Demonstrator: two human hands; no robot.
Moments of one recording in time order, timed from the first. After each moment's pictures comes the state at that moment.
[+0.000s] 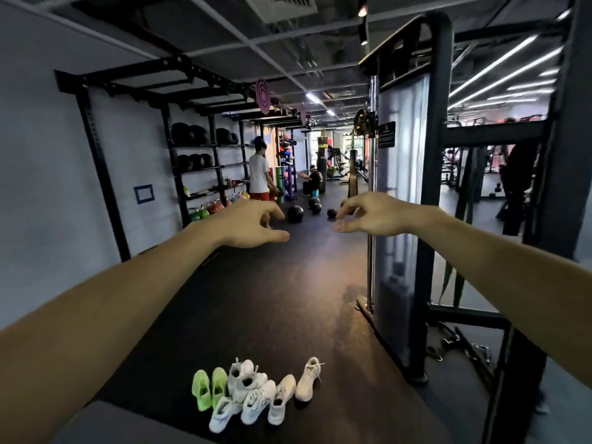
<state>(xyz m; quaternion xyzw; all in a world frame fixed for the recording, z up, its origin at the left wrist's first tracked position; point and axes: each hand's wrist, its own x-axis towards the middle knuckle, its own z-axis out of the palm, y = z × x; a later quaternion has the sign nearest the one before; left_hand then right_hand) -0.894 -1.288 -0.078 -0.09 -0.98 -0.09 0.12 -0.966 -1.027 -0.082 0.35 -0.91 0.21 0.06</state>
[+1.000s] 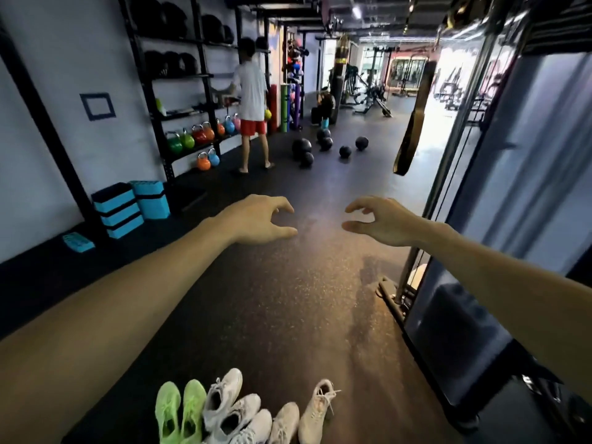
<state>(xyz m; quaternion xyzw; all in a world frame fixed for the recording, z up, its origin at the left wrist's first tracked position) -1.569 -1.559 -0.231 -0.04 -0.99 -0.16 0.03 -1.652 -1.299 -0.245 0.31 -0.93 0.20 0.03</state>
